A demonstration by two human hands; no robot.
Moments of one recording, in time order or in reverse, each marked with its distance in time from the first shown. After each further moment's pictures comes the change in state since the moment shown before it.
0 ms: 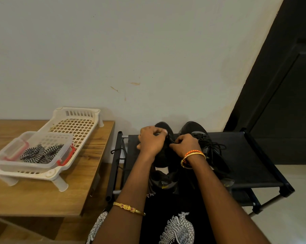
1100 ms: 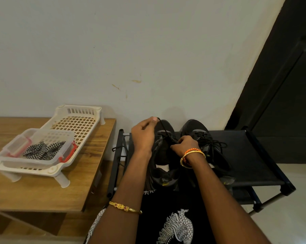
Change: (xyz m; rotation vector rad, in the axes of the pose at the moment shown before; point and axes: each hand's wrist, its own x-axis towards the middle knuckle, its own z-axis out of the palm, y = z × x) left_hand -0.006 0.010 -0.014 -0.505 0.190 -0.015; right_hand 0.001 0.004 0.006 0.024 -0.072 0.119
